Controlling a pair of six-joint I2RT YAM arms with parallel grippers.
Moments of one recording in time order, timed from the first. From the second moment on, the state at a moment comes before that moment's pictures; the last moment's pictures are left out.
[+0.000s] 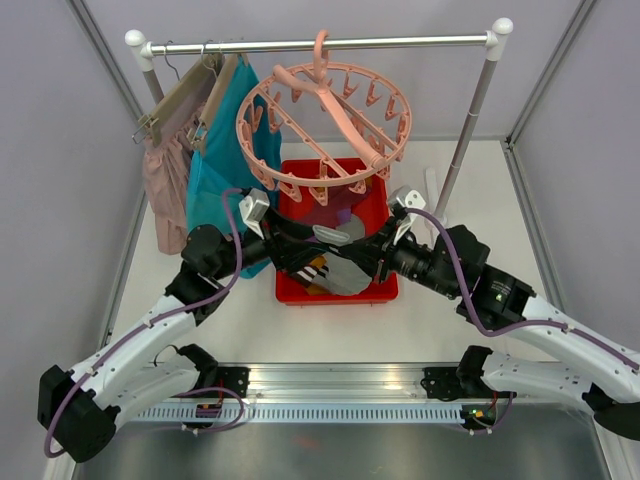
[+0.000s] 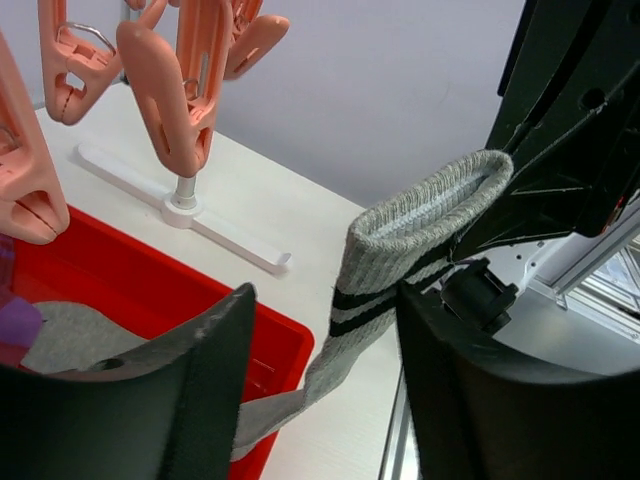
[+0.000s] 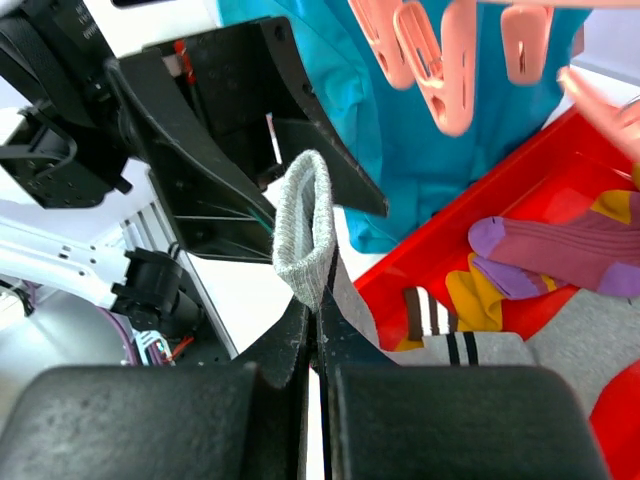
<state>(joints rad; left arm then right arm) -0.62 0.90 0.68 0.39 0.56 -0.43 0.99 0.89 0.99 -0.17 -0.02 0.30</state>
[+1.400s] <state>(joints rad) -0.68 0.84 0.70 0.26 0.52 -0.37 0.97 0.87 1.00 -0.18 0.35 0.04</state>
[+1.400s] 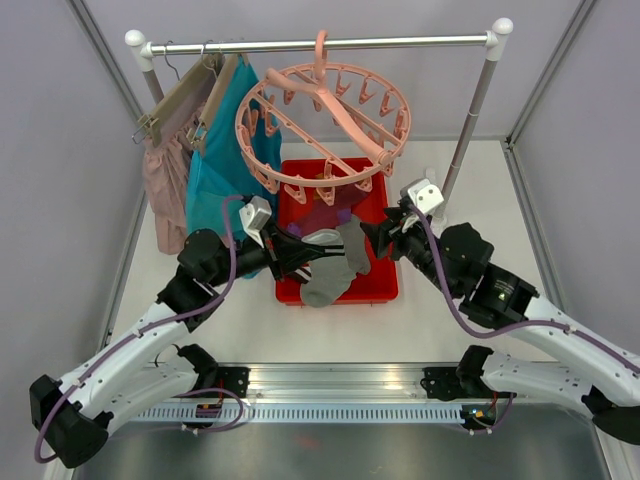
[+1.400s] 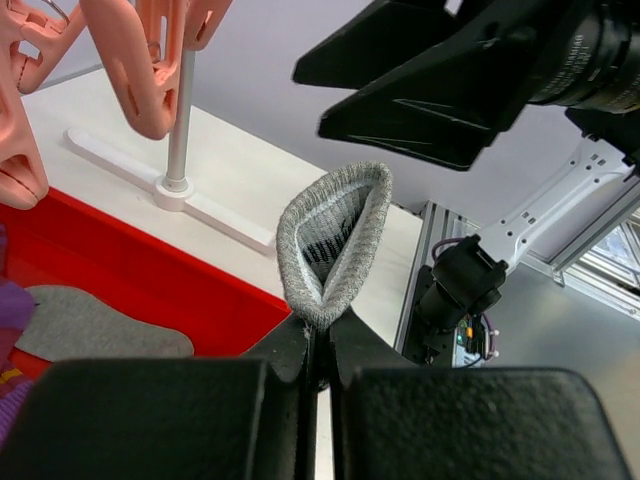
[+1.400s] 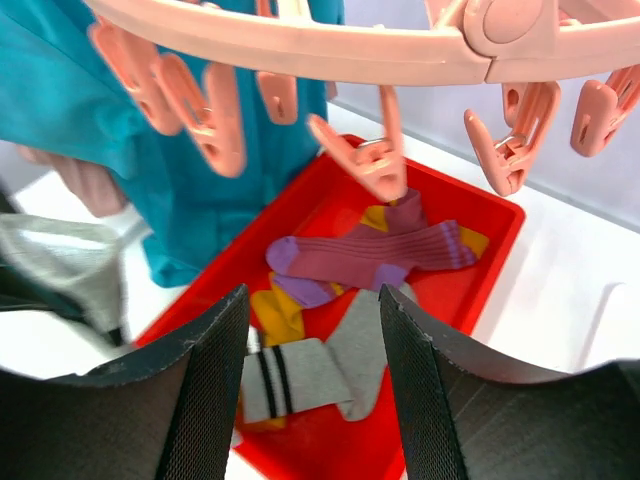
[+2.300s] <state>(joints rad) -0.68 0.78 0.71 0.14 0.51 -0.32 0.73 1.01 0.97 0.07 0.07 -0.06</state>
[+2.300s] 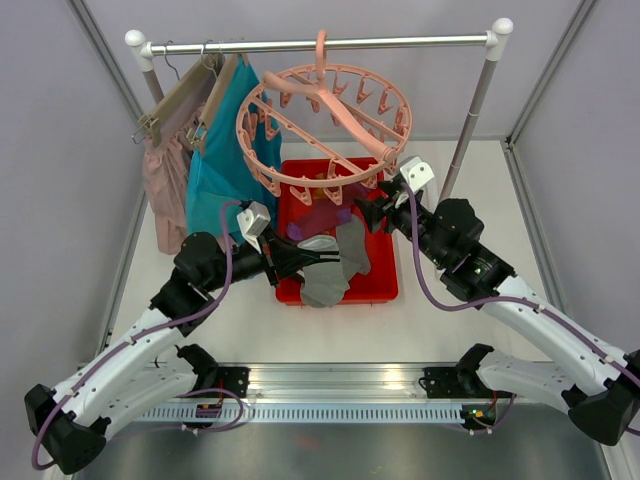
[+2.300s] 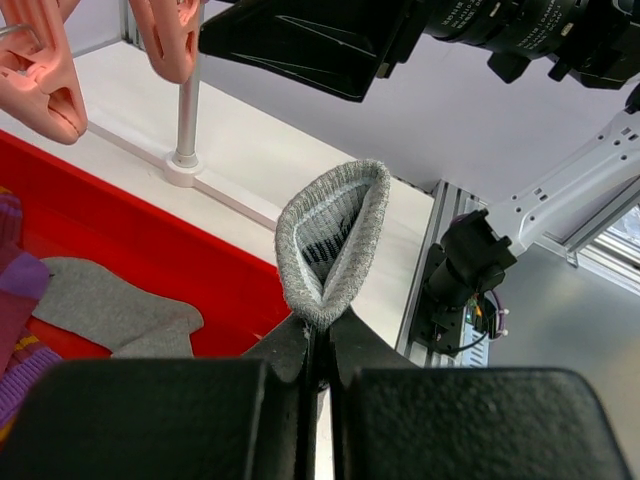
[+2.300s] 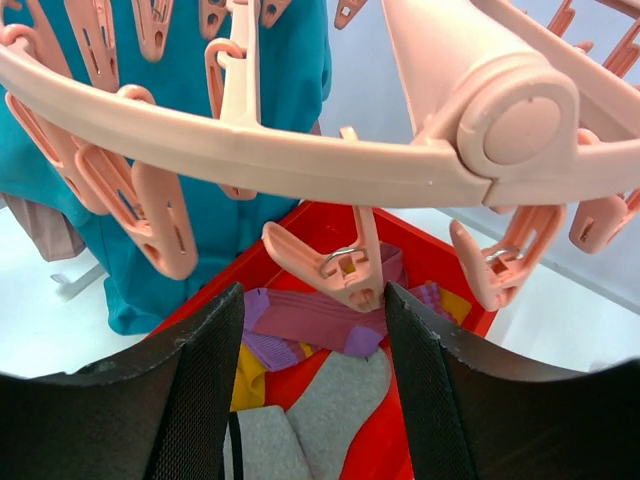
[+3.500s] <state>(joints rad) -0.68 0.78 0.71 0.10 0.50 -0.31 0.73 1.05 1.01 0.17 0.10 -0.09</state>
